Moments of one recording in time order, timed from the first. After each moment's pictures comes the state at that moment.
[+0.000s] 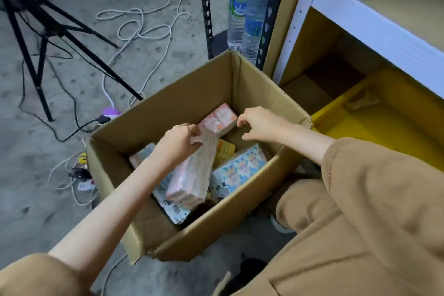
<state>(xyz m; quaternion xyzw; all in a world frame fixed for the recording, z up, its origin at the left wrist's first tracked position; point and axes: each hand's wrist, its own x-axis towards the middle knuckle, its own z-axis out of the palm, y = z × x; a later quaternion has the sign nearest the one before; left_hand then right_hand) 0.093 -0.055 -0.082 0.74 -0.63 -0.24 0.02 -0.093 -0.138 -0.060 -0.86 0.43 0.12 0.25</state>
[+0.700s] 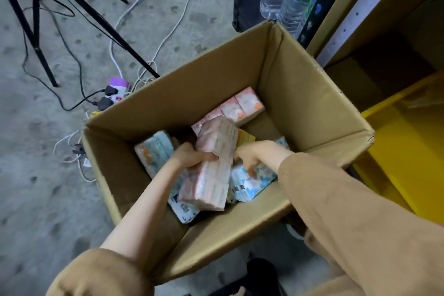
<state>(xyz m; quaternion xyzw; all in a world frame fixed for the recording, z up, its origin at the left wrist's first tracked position) 0.121 -0.059 -0.173 0.81 -0.28 -0.52 -0.01 -0.022 -0.140 -0.210 -0.79 0.25 0.48 0.30</state>
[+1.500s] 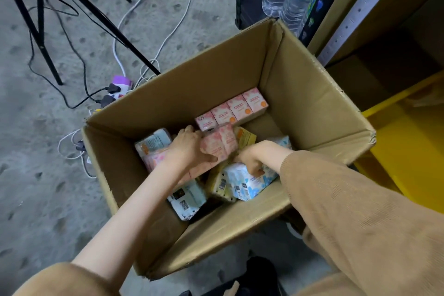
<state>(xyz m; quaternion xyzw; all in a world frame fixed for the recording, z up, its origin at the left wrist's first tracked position) 0.110 -0.065 -0.148 0.77 -0.54 -0.31 -0.13 -0.028 -0.136 -0.210 -0.79 0.19 0.54 0.25</state>
